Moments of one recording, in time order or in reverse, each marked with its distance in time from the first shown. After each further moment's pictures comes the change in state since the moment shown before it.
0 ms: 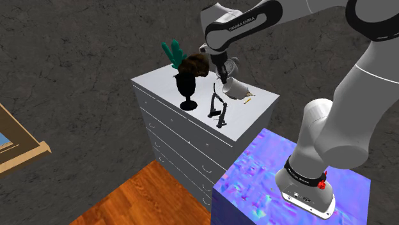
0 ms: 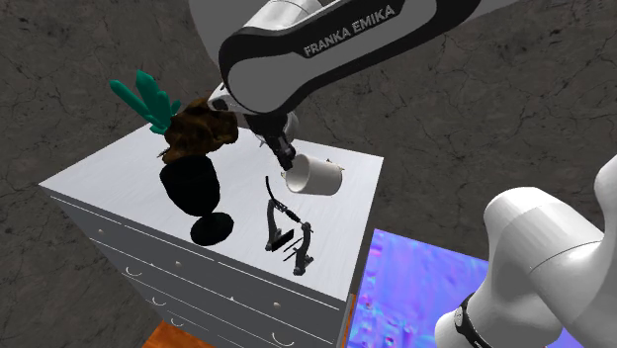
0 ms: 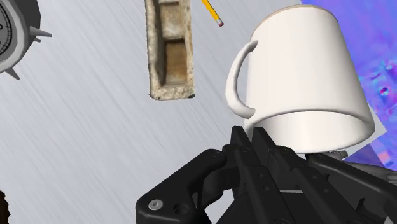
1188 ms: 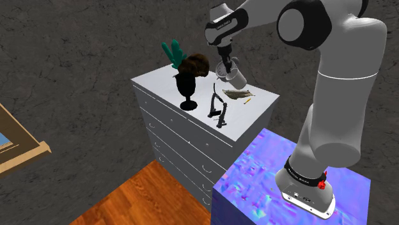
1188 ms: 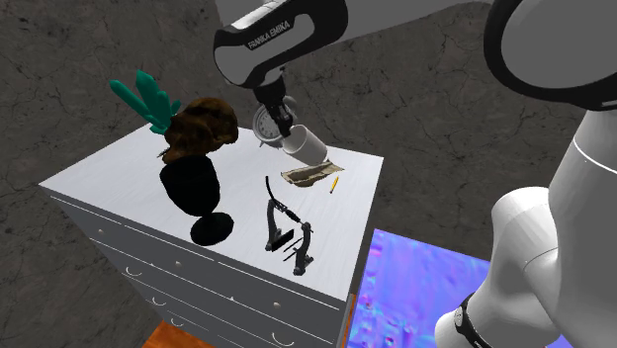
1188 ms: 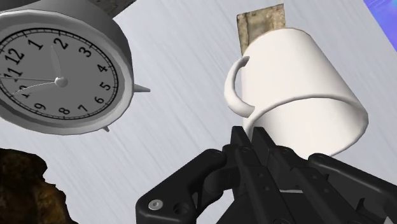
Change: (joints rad) arm -0.169 0.374 -0.140 0.325 0.207 0.071 -0.380
